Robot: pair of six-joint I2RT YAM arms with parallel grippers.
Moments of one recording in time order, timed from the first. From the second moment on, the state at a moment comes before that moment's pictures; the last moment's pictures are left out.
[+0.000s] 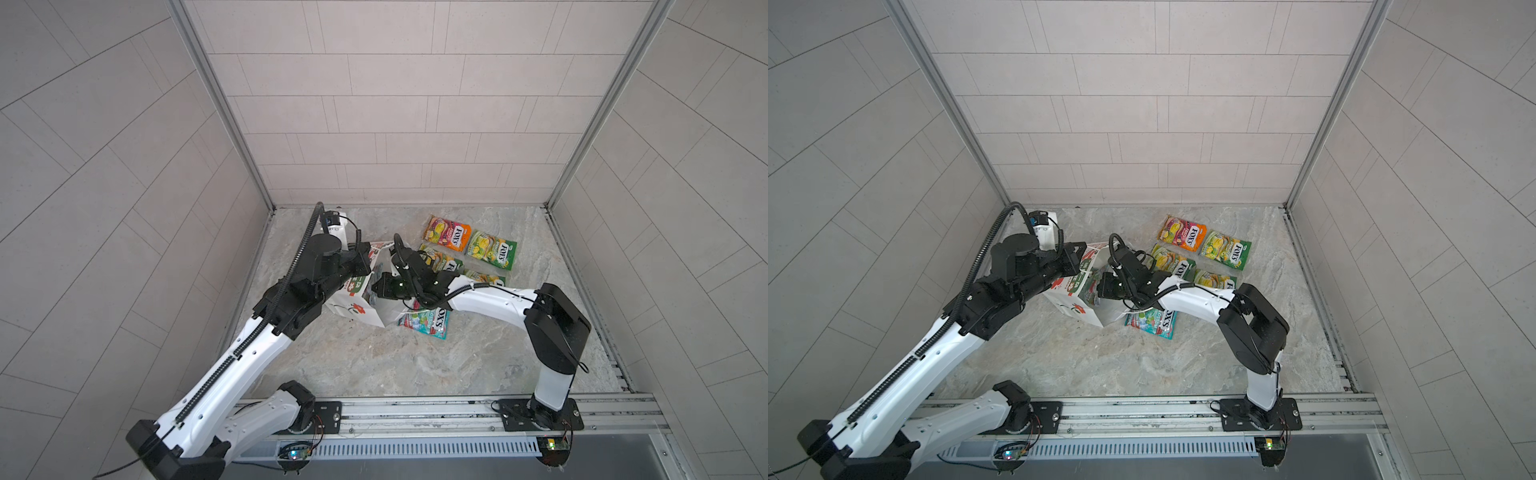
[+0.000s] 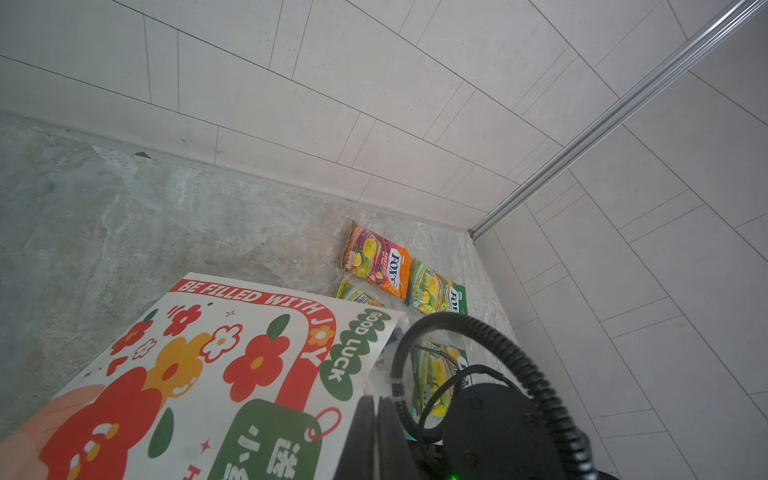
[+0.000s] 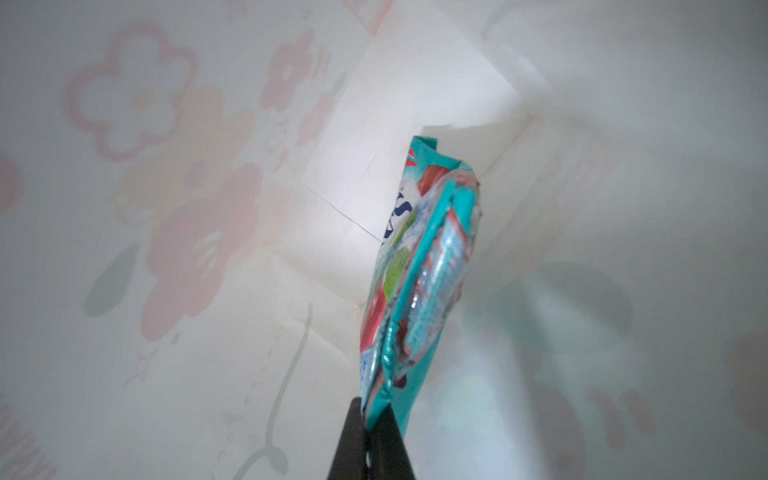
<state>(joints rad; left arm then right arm) -0.57 0.99 1.13 -0.50 -0.11 -0.59 0.84 1.81 1.29 -0.11 -0.20 0.89</state>
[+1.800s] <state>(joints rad) -0.57 0.99 1.14 -0.57 -0.14 -0.53 0.82 1.35 1.26 -0.03 -0.14 0.71</state>
